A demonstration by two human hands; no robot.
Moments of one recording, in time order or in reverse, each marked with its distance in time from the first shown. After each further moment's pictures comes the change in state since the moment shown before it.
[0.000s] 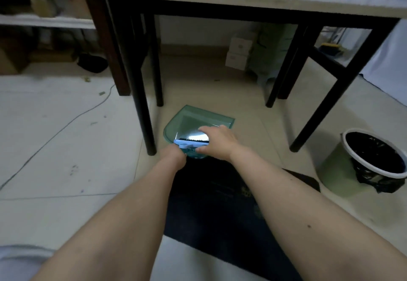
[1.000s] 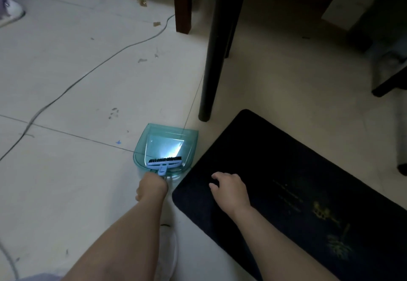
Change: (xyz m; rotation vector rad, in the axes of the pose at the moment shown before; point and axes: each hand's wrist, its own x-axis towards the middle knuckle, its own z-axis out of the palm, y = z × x) left_hand 0.122 -0.278 0.174 -0.463 0.016 -0.792; right_hand 0.080 -0.066 0.288 0.220 -0.289 0.072
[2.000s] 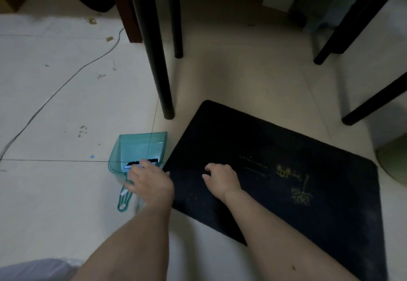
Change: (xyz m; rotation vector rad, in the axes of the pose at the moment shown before) left_hand -0.149 0.039 0.008 0.300 0.409 0.317; right_hand -0.062 0.051 -0.040 0.054 0.049 0.112
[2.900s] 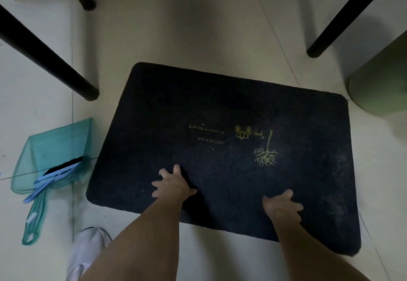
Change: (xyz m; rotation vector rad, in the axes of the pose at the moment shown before) left_hand -0.100 0.115 0.151 0.412 -0.823 0.281; right_hand -0.081 0.294 0.059 0.418 -0.051 1.274
